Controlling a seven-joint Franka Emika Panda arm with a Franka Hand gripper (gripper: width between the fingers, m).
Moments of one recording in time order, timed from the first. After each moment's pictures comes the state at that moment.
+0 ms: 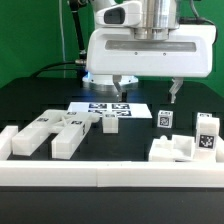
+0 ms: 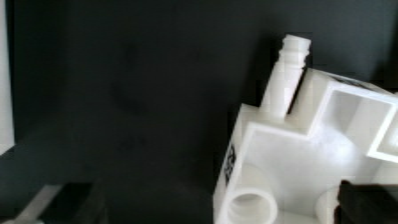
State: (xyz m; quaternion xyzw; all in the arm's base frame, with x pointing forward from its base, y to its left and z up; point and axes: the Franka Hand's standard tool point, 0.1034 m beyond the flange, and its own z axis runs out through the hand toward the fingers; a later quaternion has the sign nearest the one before) arm 0.553 0.027 0.091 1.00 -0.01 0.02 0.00
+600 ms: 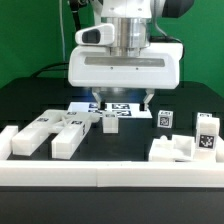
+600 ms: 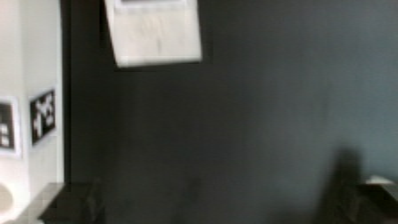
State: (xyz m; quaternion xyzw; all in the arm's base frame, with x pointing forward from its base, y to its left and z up) arm 0.482 -0.008 0.054 1.00 -0.01 0.01 0.00
